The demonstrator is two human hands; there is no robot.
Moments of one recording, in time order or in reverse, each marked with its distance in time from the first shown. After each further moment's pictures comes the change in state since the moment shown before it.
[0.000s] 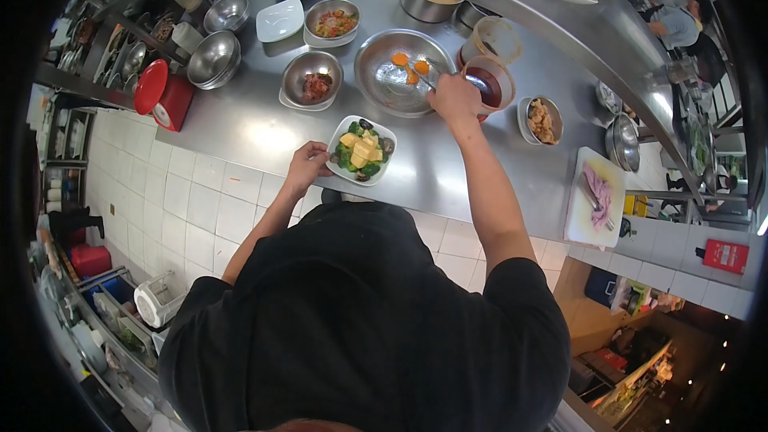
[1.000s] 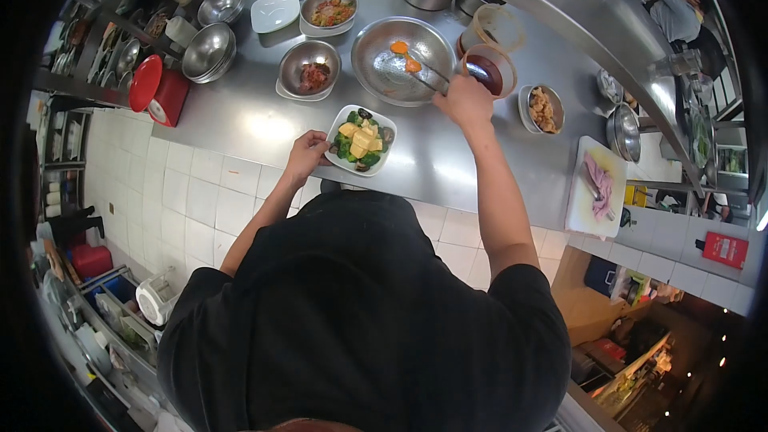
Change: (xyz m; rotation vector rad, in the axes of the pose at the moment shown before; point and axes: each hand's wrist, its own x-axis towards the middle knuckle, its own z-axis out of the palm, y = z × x) left_hand 0.008 0.000 0.002 0.008 -0.033 -0.022; right_hand -0.035 0.012 -0.014 0.078 -0.013 0.009
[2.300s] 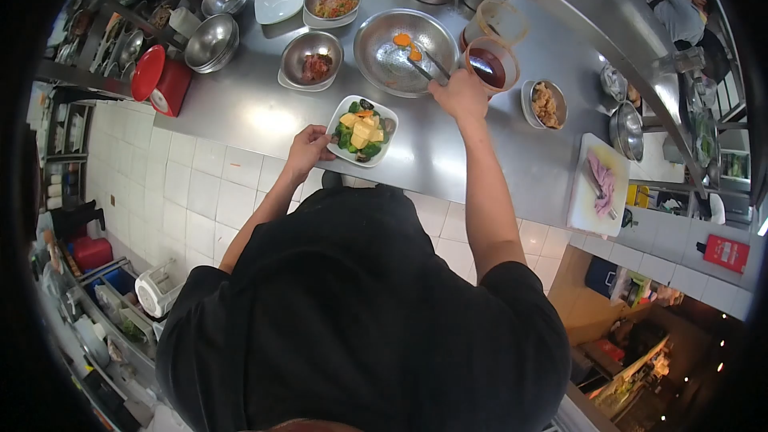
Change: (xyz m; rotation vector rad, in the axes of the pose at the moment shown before) left_hand -0.011 -0.005 0.002 -0.064 0.000 0.013; right_hand 0.003 -0.004 0.016 0.241 -0.011 0.133
